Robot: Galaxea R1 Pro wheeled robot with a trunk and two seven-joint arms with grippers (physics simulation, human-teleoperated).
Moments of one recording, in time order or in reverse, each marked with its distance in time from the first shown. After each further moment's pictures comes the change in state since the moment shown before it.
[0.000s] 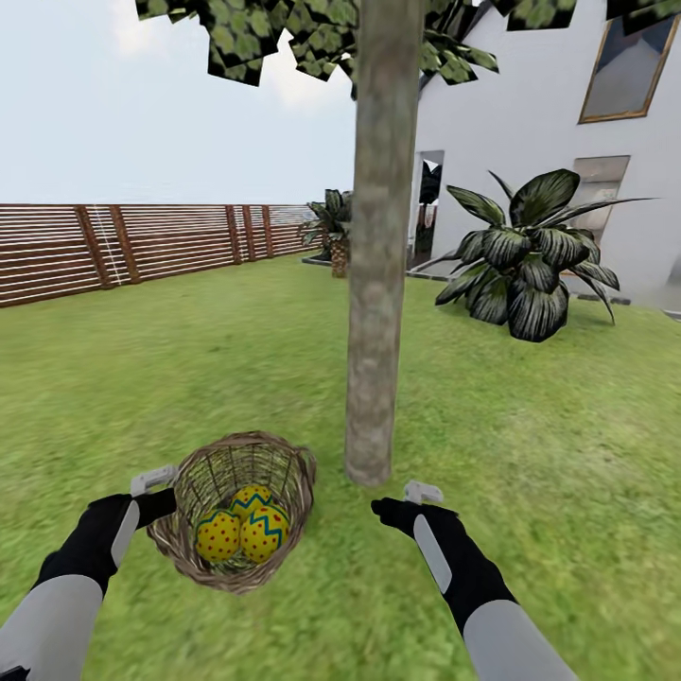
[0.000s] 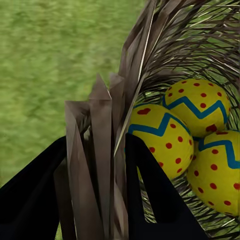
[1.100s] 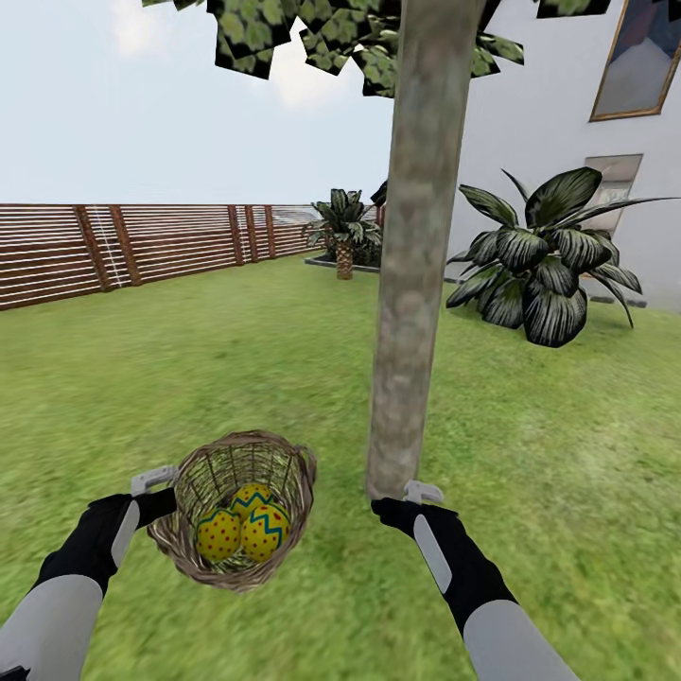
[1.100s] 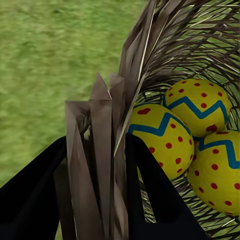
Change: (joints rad) left arm 0.000 0.000 0.000 0.000 0.000 -0.007 -0.001; right arm 0.000 0.000 0.000 0.000 0.000 -0.001 0.000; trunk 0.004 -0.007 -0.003
